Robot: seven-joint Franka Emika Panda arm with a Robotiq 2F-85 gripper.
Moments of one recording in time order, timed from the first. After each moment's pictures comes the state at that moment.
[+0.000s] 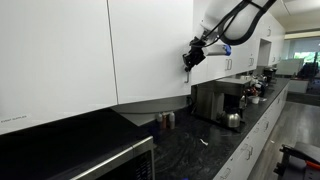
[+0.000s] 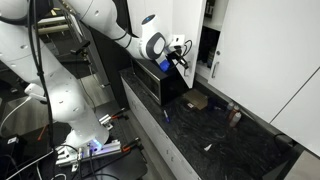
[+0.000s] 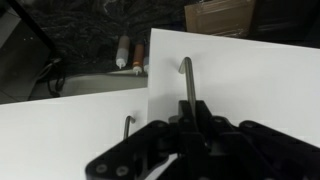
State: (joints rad) arm 0.04 -0.13 -0.09 -2.48 -0.50 2.99 0.54
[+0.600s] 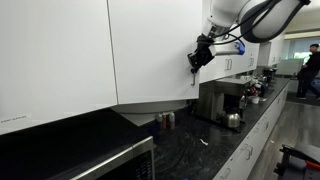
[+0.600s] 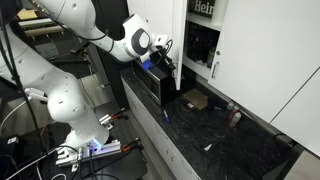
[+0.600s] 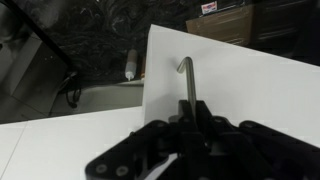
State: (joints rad) arm 0.03 -0.32 -0.01 -2.64 -0.74 2.89 0.89
